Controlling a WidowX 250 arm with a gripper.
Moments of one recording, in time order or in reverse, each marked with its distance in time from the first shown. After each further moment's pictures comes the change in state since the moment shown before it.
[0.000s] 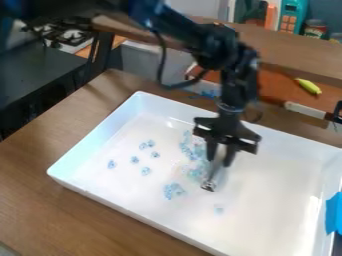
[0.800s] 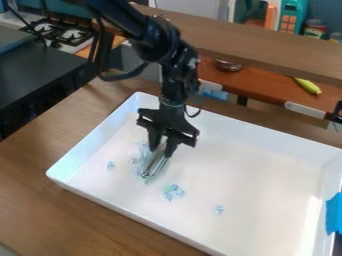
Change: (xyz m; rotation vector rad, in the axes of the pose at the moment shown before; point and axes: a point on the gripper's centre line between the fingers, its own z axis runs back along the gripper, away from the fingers) arm -0.015 0.090 -0.009 0.115 -0.030 -0.006
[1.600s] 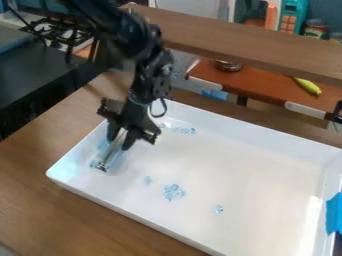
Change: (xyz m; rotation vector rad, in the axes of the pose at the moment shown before) arm -0.013 0.046 0.017 0.203 -0.043 0.048
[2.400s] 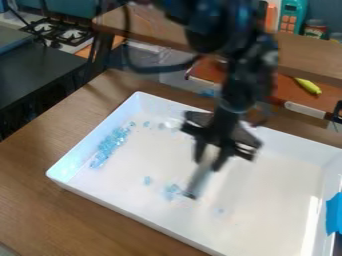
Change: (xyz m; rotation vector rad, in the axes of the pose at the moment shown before) arm -0.039 -0.142 0.107 -0.270 -0.058 -0.097
